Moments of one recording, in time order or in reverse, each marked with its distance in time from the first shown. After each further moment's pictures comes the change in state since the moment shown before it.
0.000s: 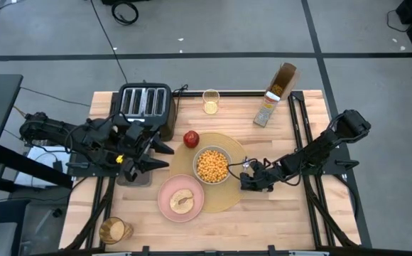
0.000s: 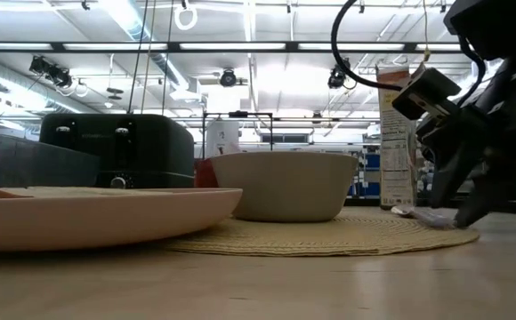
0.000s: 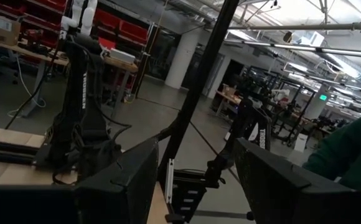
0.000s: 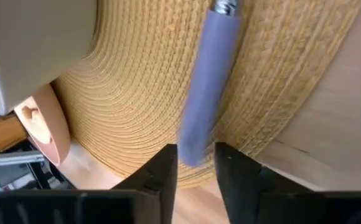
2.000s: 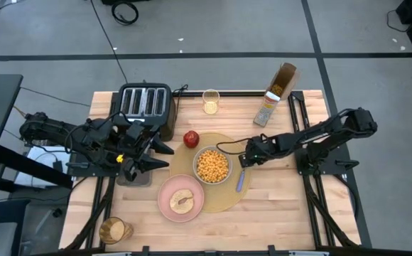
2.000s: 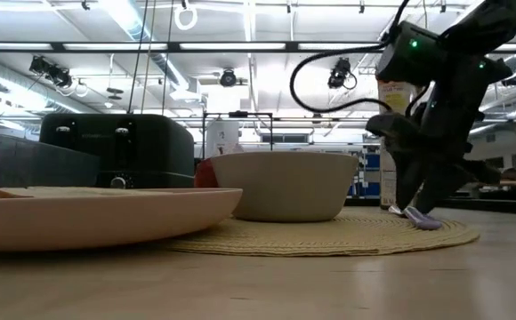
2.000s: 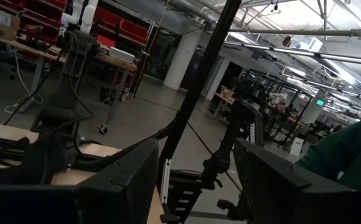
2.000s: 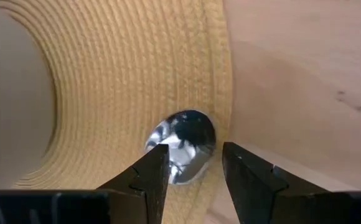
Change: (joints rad) left arm 0.000 0.000 0.000 0.001 0.000 -0.033; right arm -0.387 -0.111 0.113 -0.516 -0.025 -0.640
